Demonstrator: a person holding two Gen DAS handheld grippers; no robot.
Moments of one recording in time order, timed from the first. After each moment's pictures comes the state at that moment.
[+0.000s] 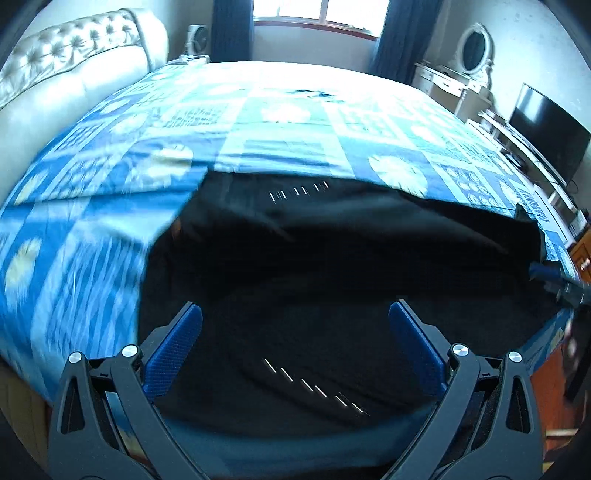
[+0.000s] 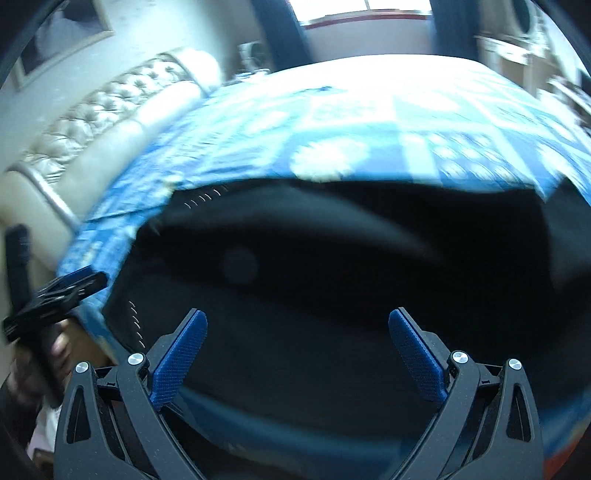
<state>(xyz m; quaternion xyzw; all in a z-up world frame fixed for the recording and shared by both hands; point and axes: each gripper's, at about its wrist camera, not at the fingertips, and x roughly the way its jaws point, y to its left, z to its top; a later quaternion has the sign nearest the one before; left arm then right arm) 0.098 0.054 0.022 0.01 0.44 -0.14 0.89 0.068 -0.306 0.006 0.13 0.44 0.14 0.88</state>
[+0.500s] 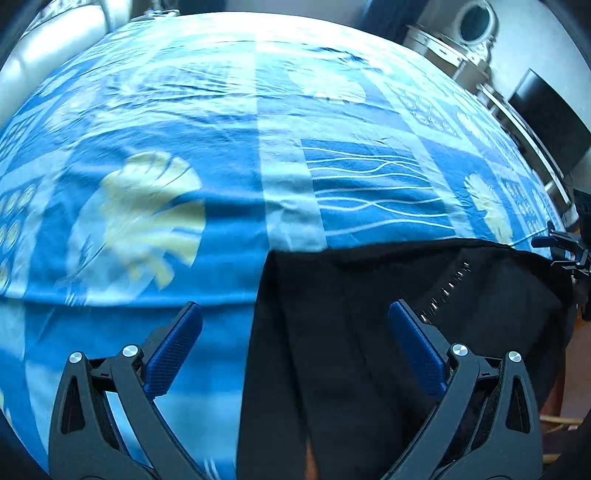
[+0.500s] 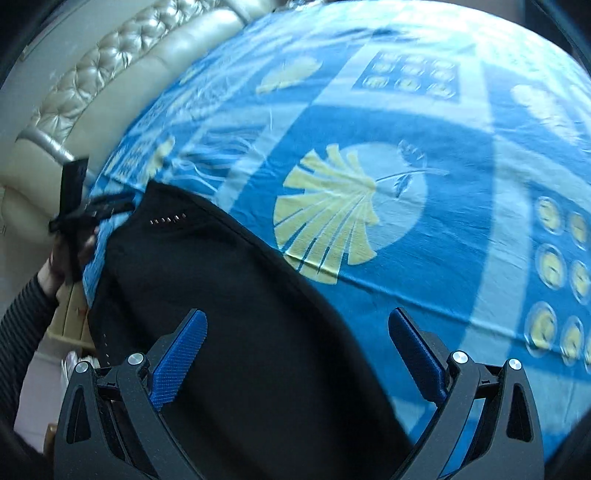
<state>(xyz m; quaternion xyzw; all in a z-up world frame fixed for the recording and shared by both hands) 0.320 0.115 -0.053 0.01 0.52 -0.20 0.83 0.264 -0.310 -0.056 0.06 0.57 0.26 0.77</state>
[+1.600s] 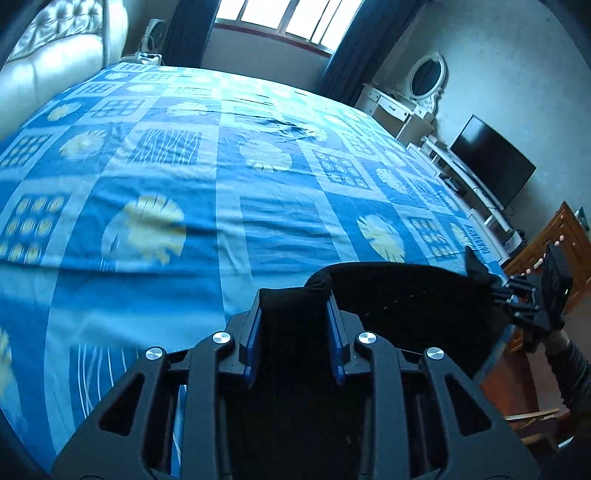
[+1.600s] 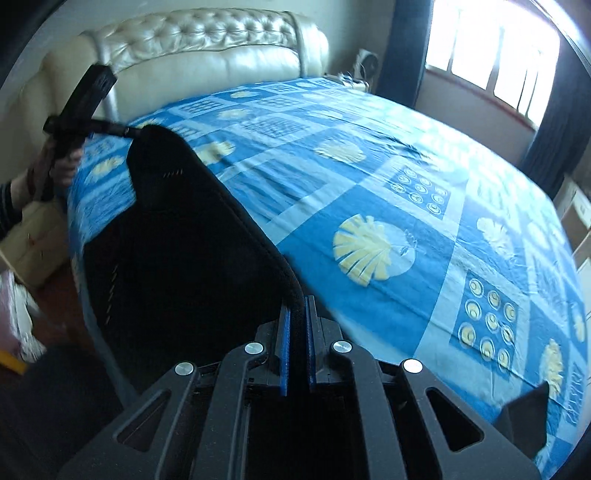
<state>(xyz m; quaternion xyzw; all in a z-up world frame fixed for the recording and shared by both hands) 0.184 0.160 0.053 -0.08 0.42 -0.27 0.87 0.078 -0.243 0.038 -0.15 0.40 0.22 0.88</state>
